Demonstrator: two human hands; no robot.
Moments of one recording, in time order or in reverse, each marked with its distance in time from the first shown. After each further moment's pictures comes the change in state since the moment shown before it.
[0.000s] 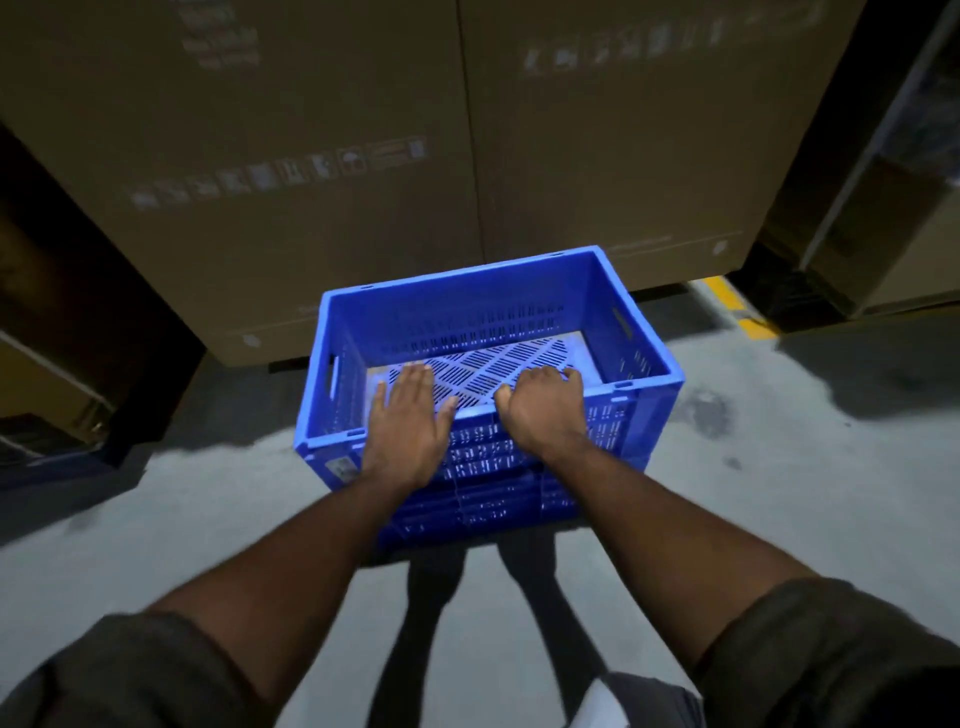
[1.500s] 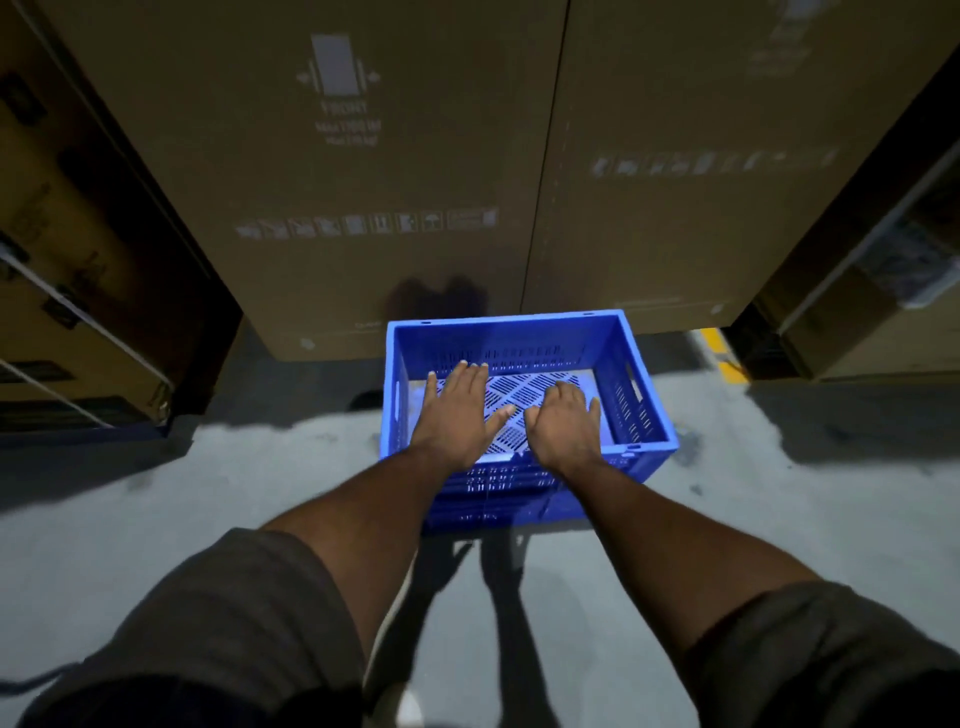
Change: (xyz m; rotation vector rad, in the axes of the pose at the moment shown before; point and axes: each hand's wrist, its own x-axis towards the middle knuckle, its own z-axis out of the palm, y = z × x) left_hand 0.034 -0.013 -0.160 -0.127 -0.254 0.077; right_hand 0.019 -0.062 -0.155 0.145 -0.276 0.201
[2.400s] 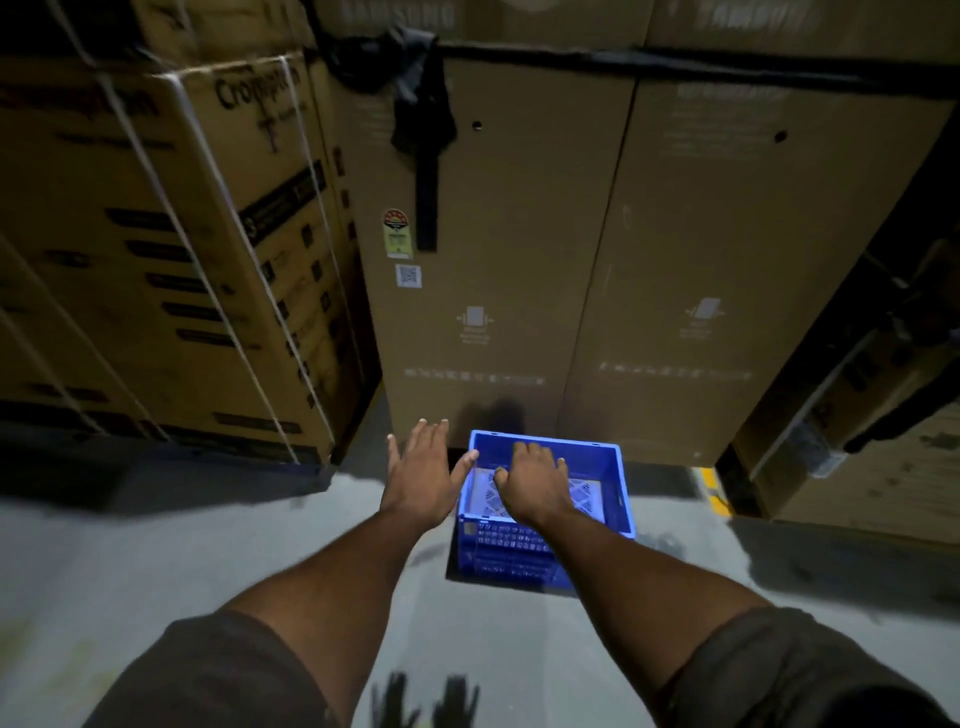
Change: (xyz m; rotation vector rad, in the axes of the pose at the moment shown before) left_hand -0.332 0.100 -0.424 -0.086 0.244 -0.381; right_hand -0.307 -0.123 -0.398 0.038 -0.064 -0.295
